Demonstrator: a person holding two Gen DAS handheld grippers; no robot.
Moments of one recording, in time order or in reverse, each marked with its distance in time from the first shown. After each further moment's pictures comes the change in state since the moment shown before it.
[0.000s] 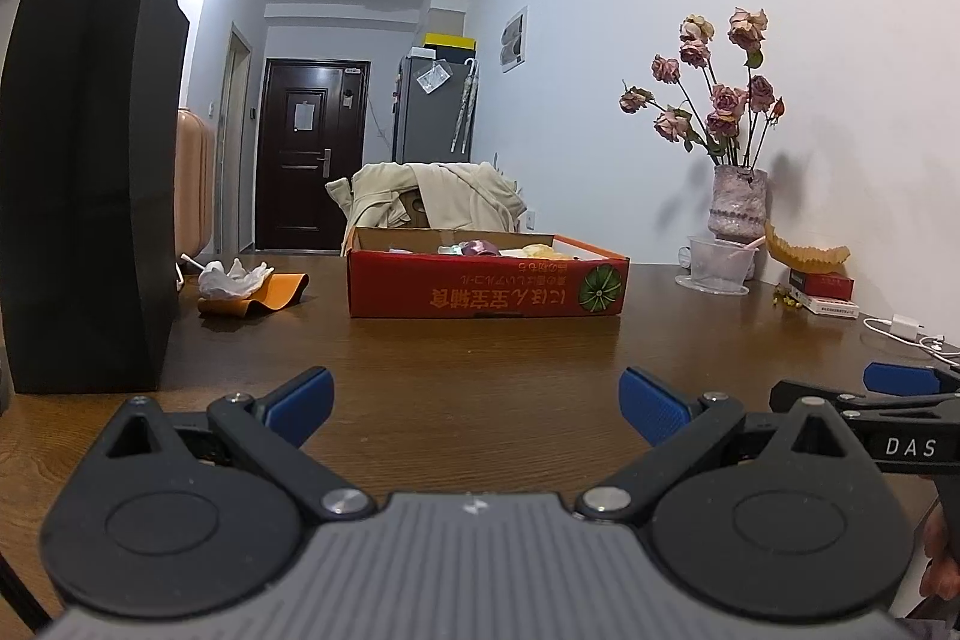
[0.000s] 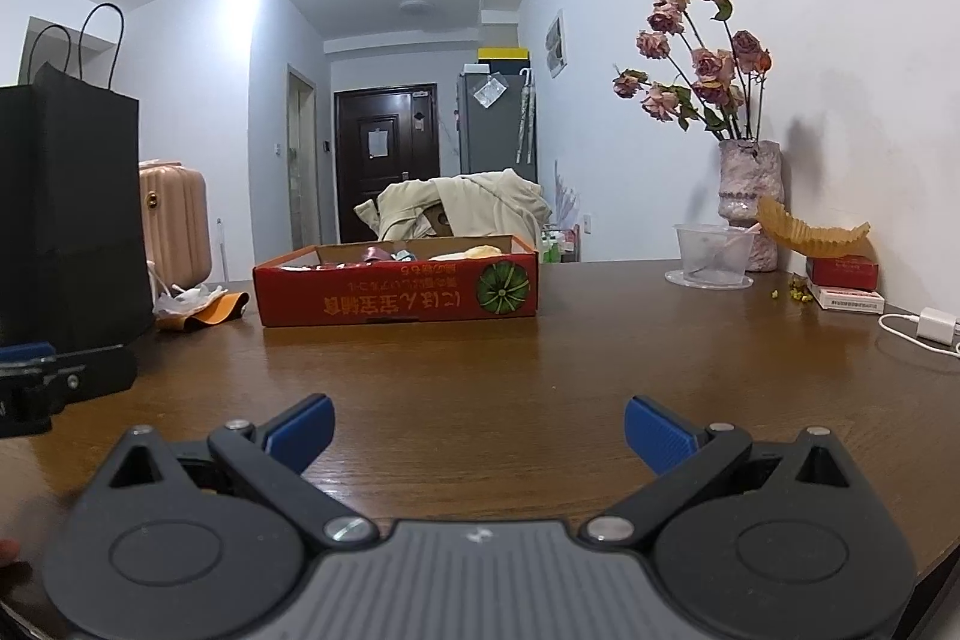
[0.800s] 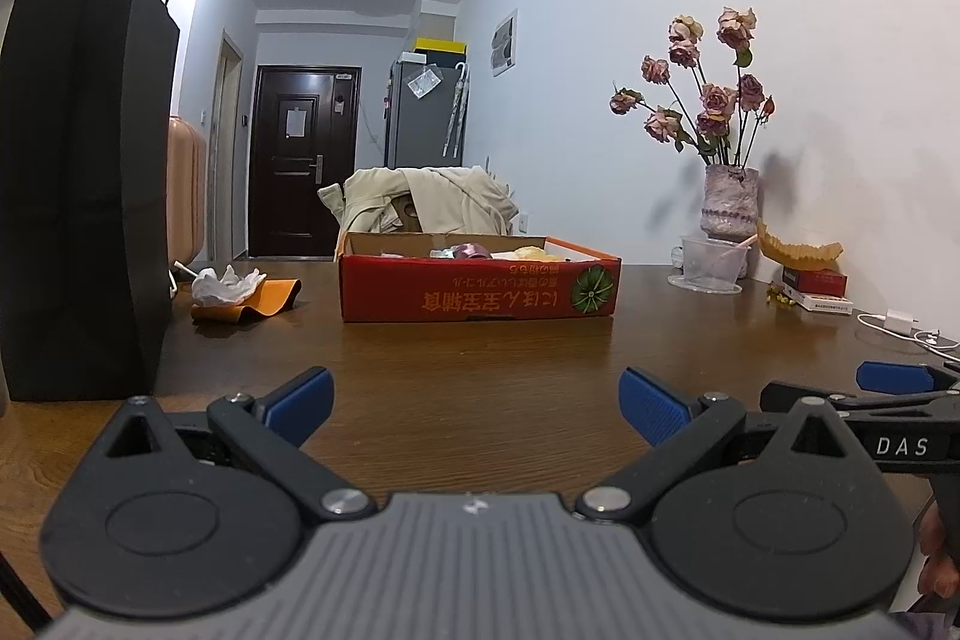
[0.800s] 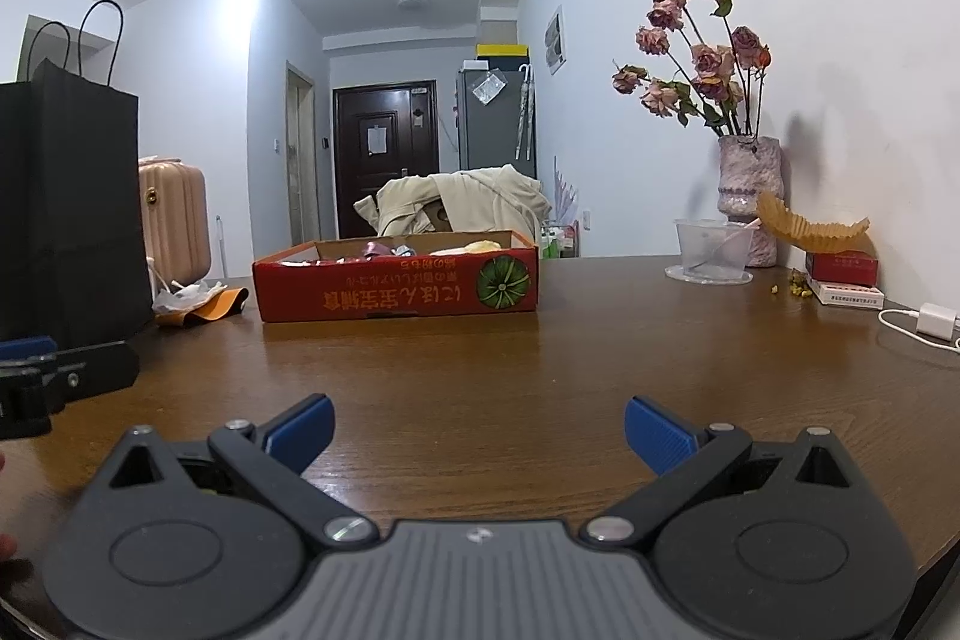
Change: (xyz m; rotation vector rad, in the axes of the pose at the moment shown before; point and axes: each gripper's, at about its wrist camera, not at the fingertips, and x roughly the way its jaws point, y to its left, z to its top) left arm 0.000 -0.001 -0.002 0.020 -0.013 -0.011; right arm -0.003 0.001 -0.001 0.001 0.005 0.000
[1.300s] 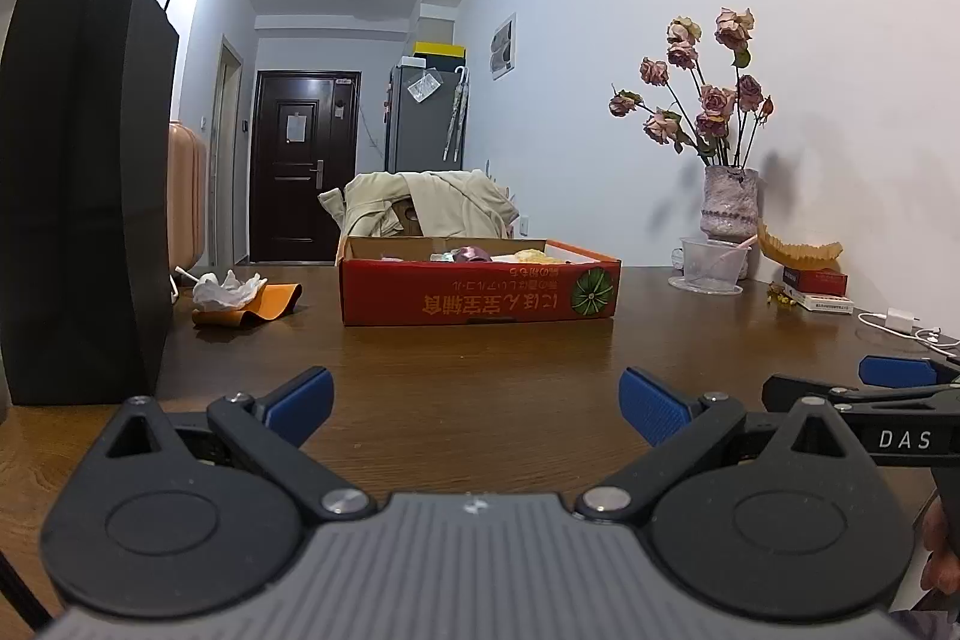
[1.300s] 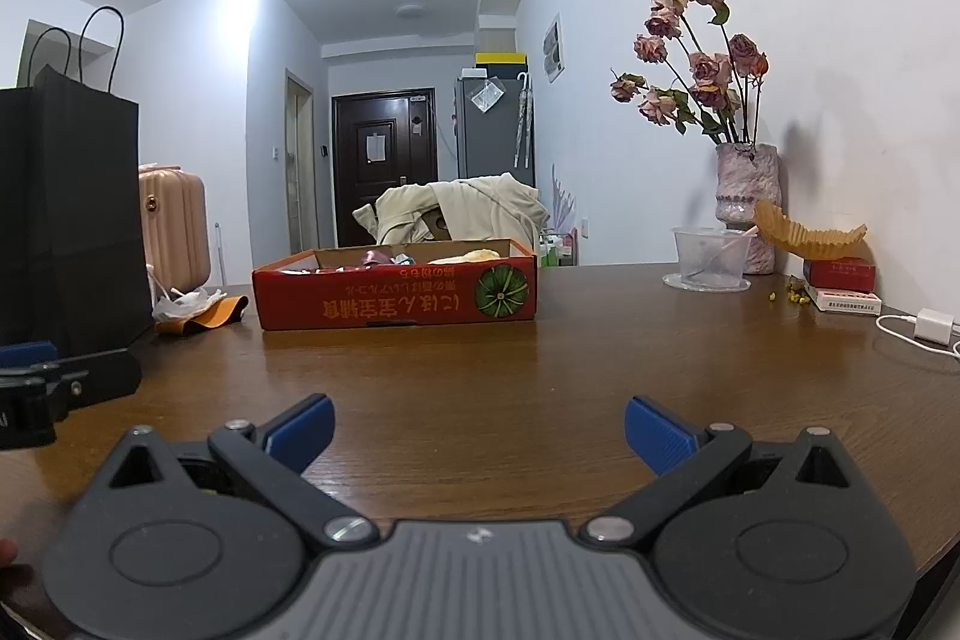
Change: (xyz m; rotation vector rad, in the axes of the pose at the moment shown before) left arm 0.000 -0.001 0.001 0.006 -0.005 0.001; right arm -0.001 0.000 0.001 -0.001 -0.014 -0.001
